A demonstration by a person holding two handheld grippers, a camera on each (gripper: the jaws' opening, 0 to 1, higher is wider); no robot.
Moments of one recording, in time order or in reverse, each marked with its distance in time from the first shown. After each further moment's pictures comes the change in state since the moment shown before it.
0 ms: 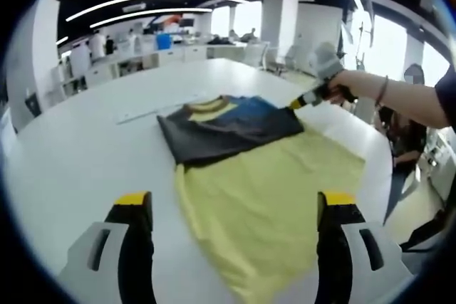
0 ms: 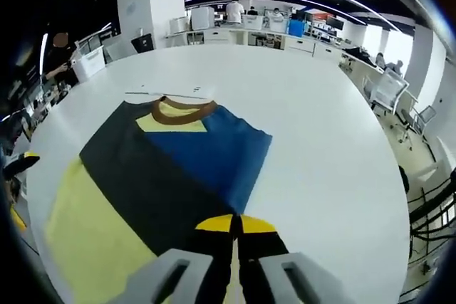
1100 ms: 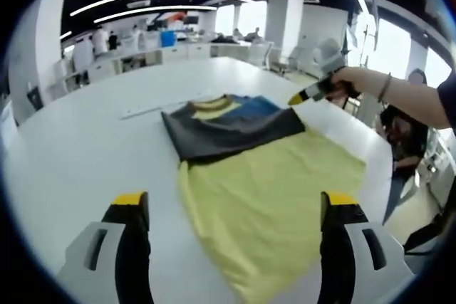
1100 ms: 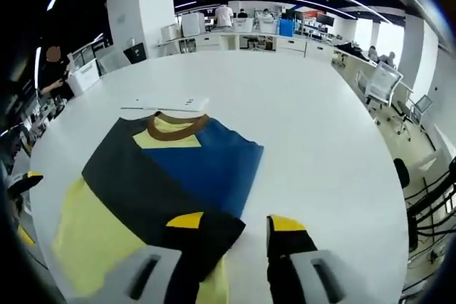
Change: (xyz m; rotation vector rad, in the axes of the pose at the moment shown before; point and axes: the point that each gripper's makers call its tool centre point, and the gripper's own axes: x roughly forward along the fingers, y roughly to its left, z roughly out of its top) left arm -0.004 0.004 0.001 -0.034 0.005 0.006; right arm -0.021 0.000 0.014 0.065 -0.030 0.005
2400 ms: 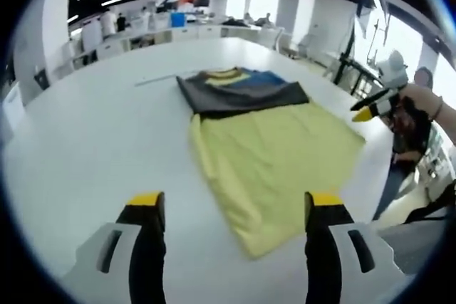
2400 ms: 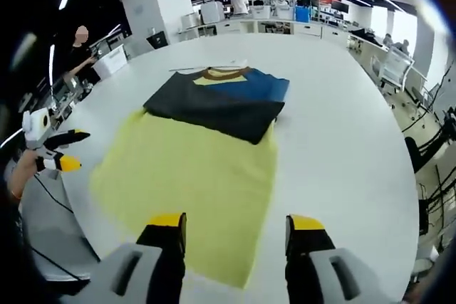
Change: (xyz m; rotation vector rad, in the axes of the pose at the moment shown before) left arm -0.037 0.006 -0.066 -0.044 0.126 0.056; right arm -0.109 0.054 -0.150 0.007 0.106 0.122
